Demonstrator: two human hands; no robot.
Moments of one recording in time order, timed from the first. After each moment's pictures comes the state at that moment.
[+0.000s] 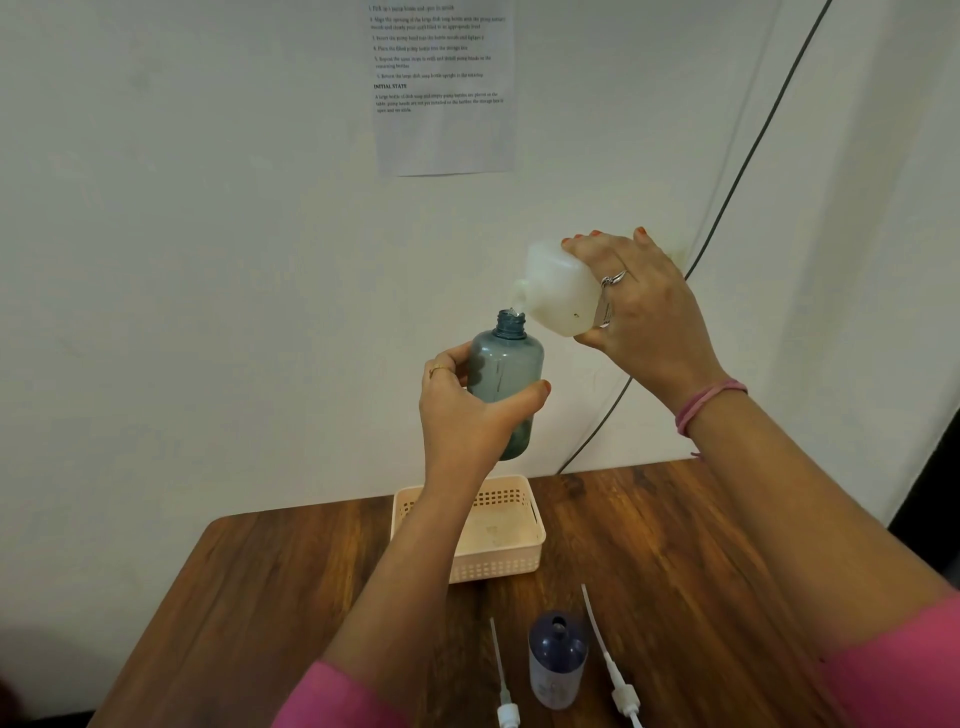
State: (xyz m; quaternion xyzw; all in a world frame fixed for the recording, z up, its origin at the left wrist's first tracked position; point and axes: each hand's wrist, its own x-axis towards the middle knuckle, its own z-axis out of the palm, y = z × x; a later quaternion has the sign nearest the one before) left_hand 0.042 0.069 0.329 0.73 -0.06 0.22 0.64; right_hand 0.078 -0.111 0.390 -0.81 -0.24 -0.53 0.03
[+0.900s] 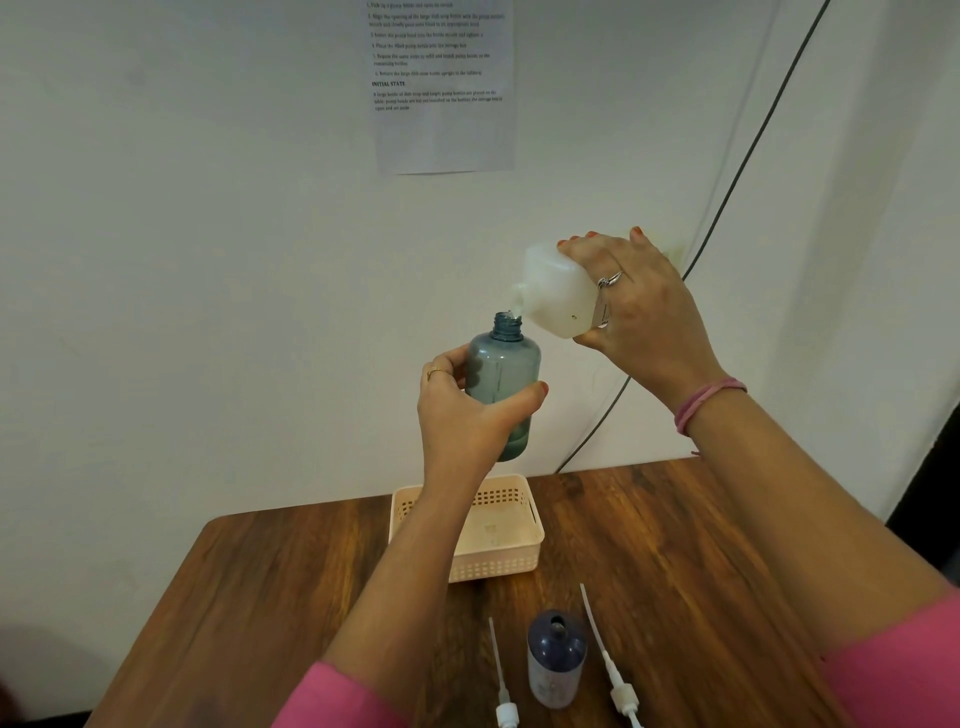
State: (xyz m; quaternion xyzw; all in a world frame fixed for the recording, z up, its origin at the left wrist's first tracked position) left_hand 0.045 0.069 0.325 0.73 -0.06 0.22 0.65; right_hand 0.079 -0.111 0.390 -0.82 -0.25 -0.52 0.01
